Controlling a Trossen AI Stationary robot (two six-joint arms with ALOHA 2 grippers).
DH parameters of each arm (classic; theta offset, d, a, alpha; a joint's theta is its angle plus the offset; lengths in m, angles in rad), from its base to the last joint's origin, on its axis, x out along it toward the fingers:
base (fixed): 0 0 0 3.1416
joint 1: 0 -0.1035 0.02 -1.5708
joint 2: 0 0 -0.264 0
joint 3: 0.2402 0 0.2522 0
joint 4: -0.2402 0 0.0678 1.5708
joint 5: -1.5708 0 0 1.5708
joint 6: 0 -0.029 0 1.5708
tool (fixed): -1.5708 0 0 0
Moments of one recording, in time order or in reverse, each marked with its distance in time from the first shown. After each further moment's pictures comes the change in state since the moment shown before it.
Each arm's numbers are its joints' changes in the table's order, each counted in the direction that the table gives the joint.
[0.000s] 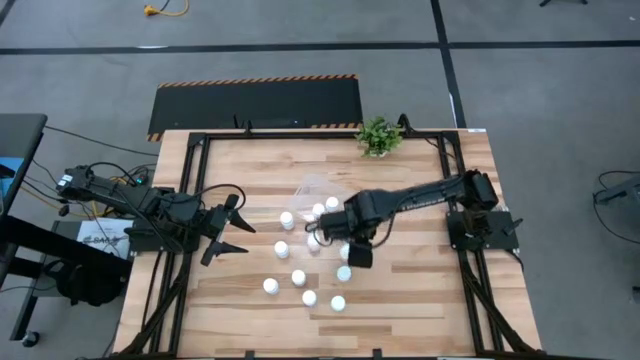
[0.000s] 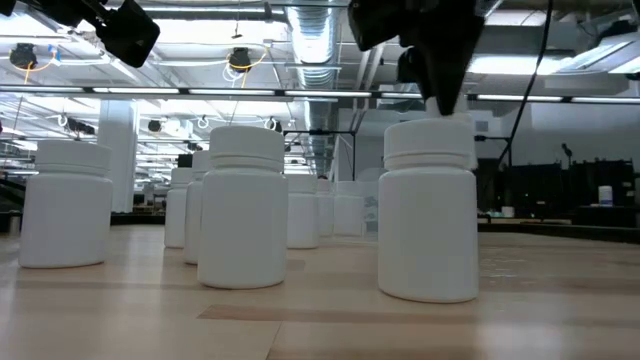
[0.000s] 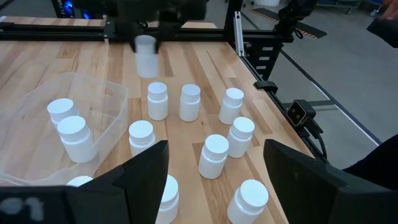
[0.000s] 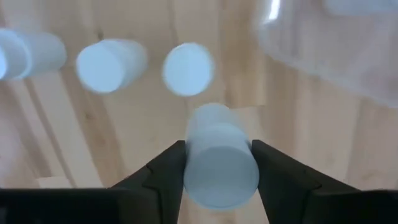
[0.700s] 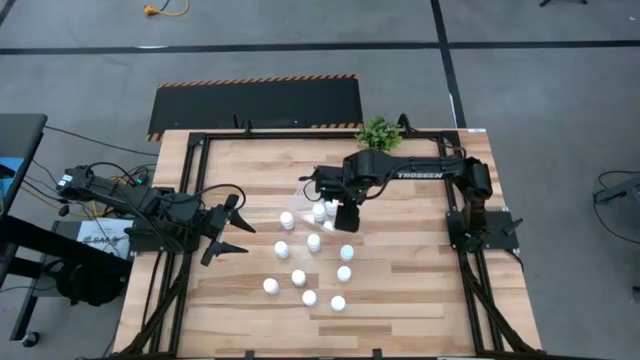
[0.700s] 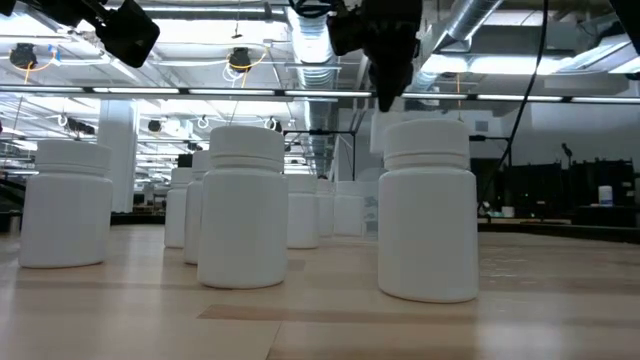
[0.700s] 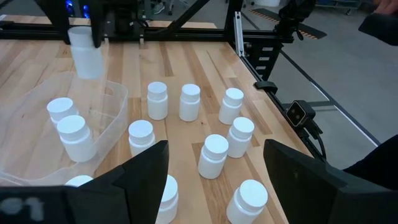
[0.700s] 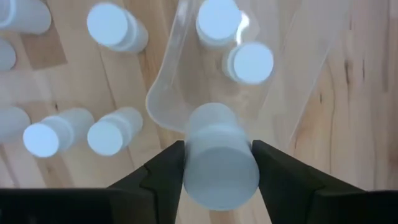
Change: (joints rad) left arm 0.000 0.000 0.000 0.000 0.000 0.006; right arm 0.215 0.000 0.110 0.044 0.025 0.157
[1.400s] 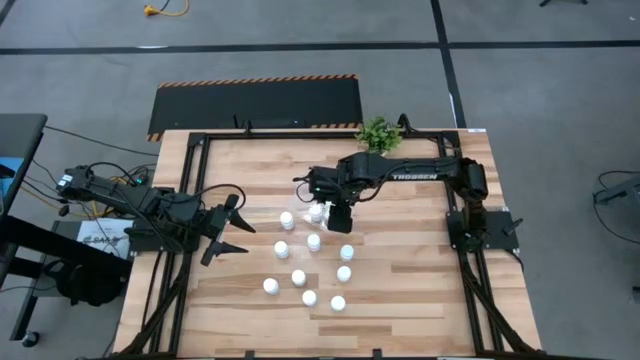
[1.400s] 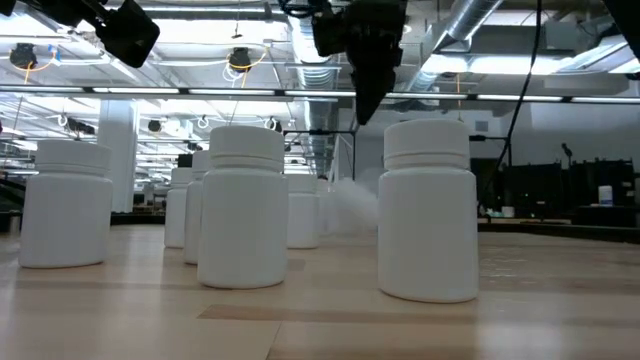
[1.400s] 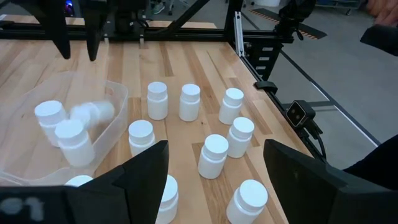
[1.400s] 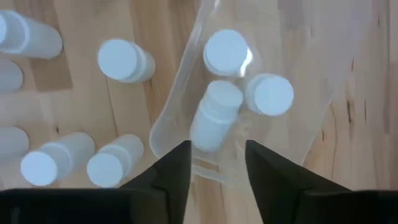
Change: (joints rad) left arm 0.000 0.000 0.000 0.000 0.000 0.001; right arm 0.001 -0.038 0.003 0.102 0.001 0.057
